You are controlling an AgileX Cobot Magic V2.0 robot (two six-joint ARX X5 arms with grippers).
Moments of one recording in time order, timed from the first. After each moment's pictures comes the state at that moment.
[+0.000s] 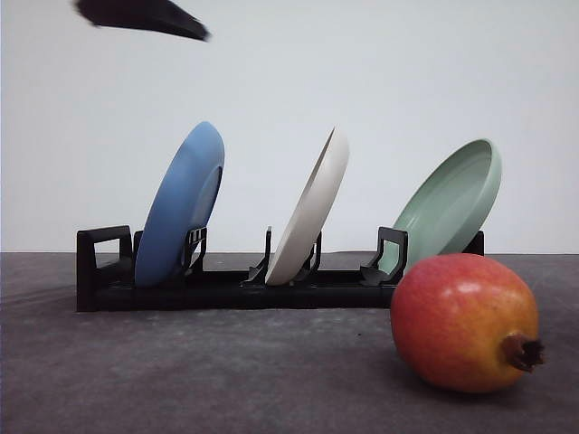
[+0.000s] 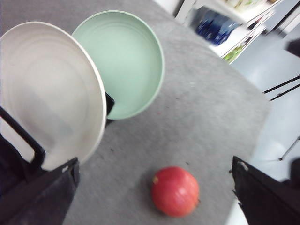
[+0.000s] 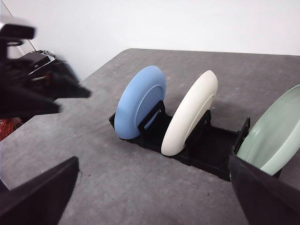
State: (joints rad) left_arx -0.54 1.20 1.13 -0.45 0.51 -0.14; right_arx 0.06 0.60 0.91 -0.64 -0.71 0.12
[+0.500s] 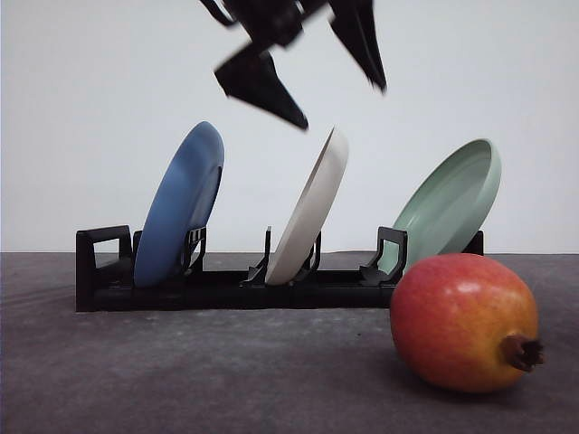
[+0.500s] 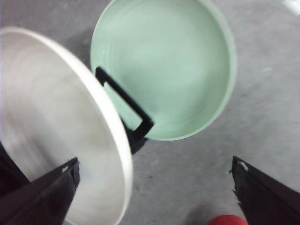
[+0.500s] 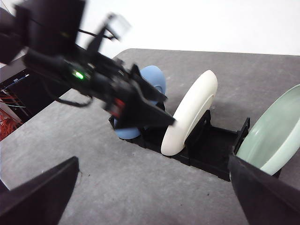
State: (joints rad) left_arx -0.73 1.74 1.56 -0.55 0.14 -0.15; right_arx 0.06 0.60 0.91 -0.64 -0.71 0.12
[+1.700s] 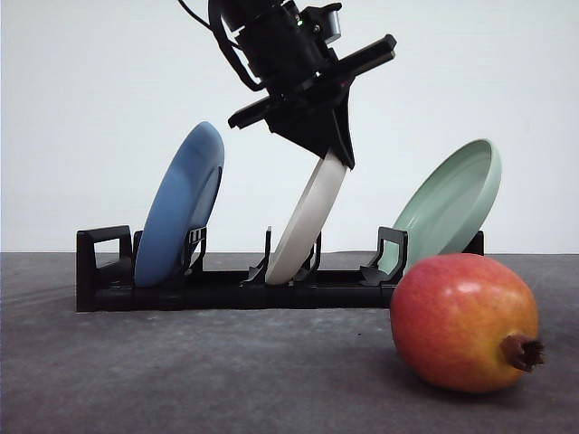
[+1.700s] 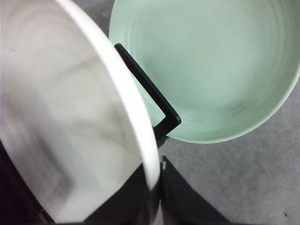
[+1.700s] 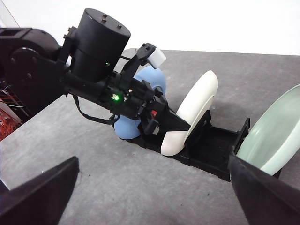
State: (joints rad) left_arx -0.74 1.85 1.58 -0.52 0.07 -0.20; right_arx 0.06 0.60 0.91 -0.64 -0.71 0.12
